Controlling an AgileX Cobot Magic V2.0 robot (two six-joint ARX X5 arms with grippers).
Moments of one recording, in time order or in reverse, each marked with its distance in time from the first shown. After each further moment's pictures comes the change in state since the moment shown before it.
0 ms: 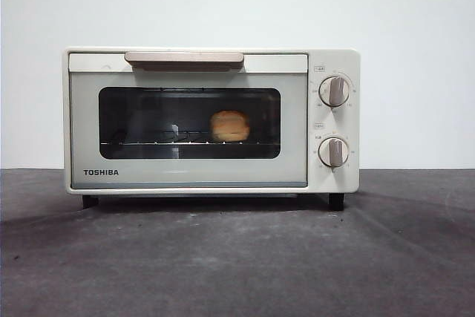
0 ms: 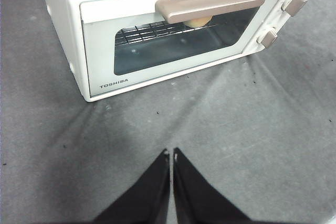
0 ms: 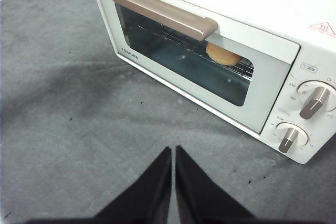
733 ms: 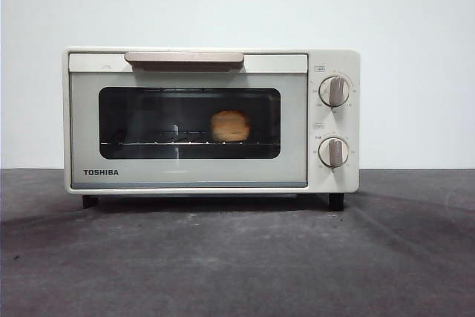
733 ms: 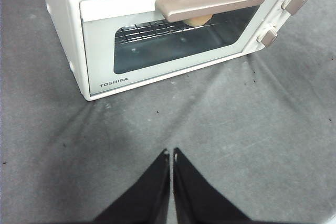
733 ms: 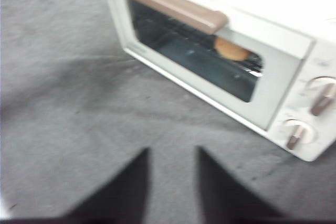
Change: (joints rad) left arm 0.000 0.000 0.000 -0.004 0.000 0.000; right arm 0.000 0.000 0.000 -0.012 -0.014 -0.007
